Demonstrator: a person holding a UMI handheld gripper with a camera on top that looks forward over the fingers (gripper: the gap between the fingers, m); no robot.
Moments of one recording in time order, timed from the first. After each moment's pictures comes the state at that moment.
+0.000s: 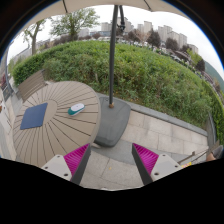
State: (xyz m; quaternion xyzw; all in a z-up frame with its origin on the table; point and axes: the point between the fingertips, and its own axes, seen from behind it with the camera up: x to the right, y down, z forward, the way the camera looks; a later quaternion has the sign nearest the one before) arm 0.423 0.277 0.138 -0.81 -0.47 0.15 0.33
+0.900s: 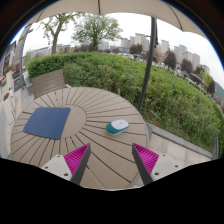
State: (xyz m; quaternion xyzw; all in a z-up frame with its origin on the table) arm 0.223 0.163 0.070 -0.72 -0.53 0.22 0.39
